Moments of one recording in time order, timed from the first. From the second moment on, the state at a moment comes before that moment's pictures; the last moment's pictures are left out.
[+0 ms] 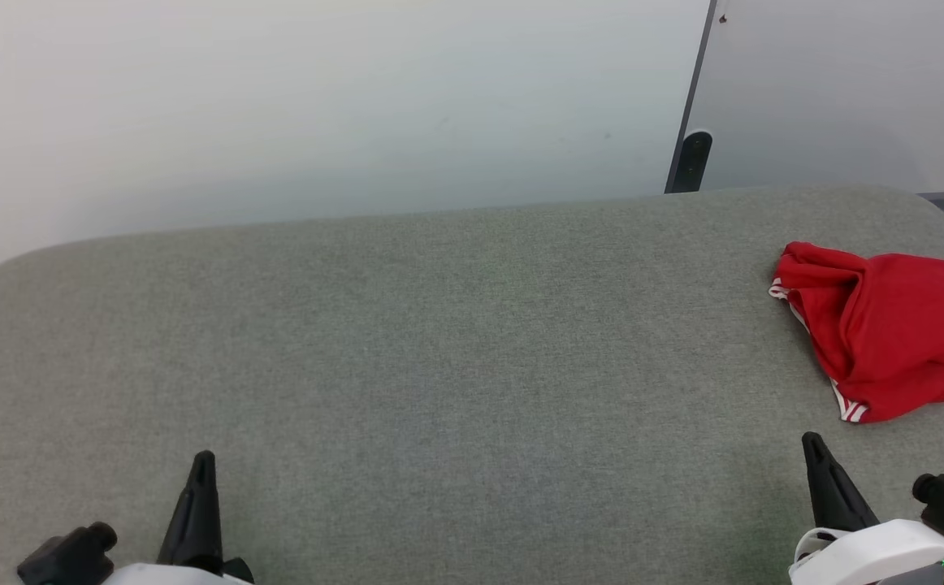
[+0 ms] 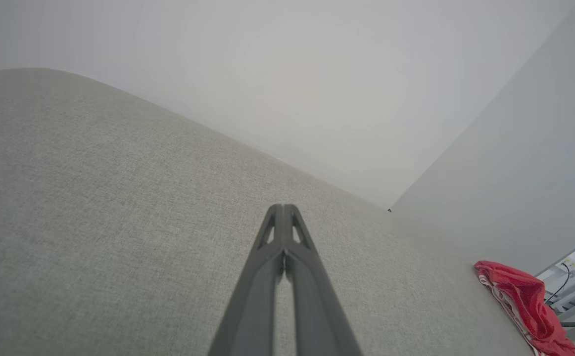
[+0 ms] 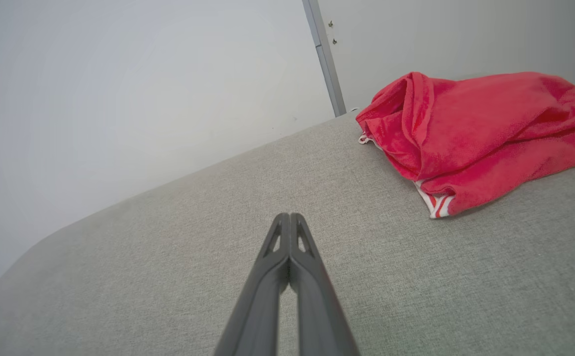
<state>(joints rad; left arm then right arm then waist) 0.05 0.10 0.10 0.15 -0.58 -0.13 -0.16 -0.07 -0.14 0.04 0.33 0.52 0.13 -0.16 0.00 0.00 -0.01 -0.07</state>
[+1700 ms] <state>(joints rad) -0.04 0.07 0.11 0.20 -1.19 -0.13 0.00 -0.09 -0.09 -0.05 0.28 1.17 0.13 0.00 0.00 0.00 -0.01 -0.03</state>
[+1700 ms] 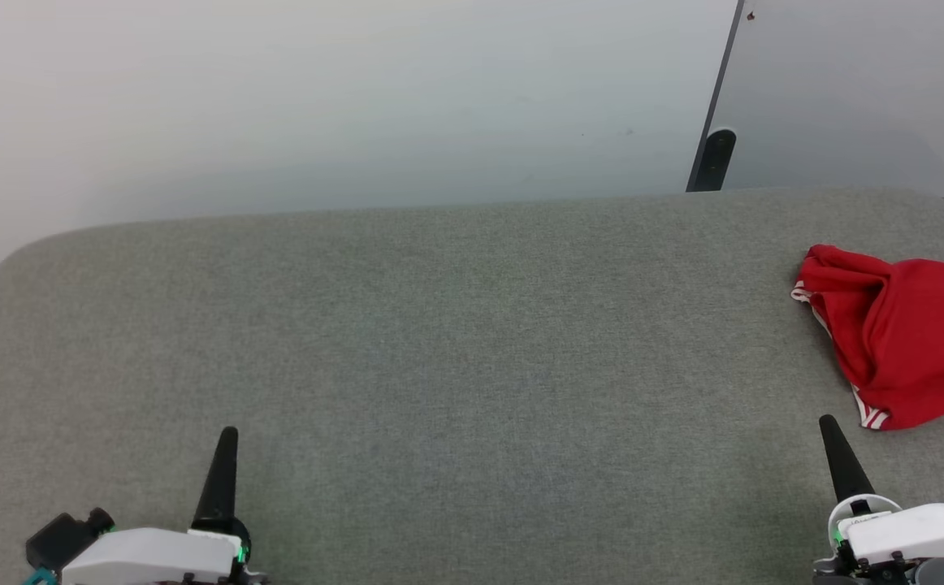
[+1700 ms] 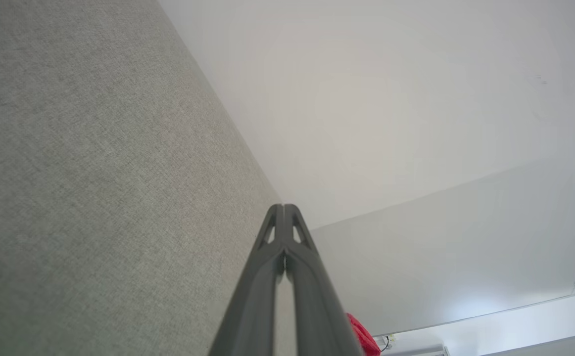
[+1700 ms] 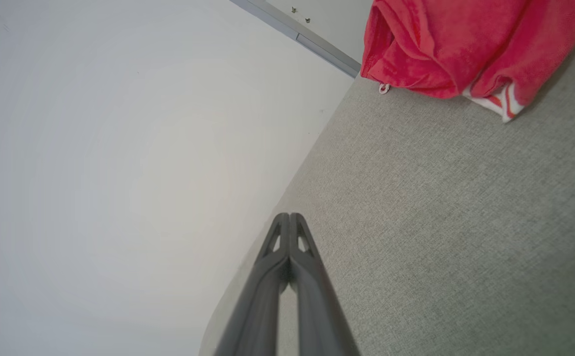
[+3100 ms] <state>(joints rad) -0.09 0.06 0.11 0.24 -1.52 -0.13 0.09 -0.10 -0.06 -0.10 0.25 1.51 0.13 0.09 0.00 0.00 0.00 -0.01</state>
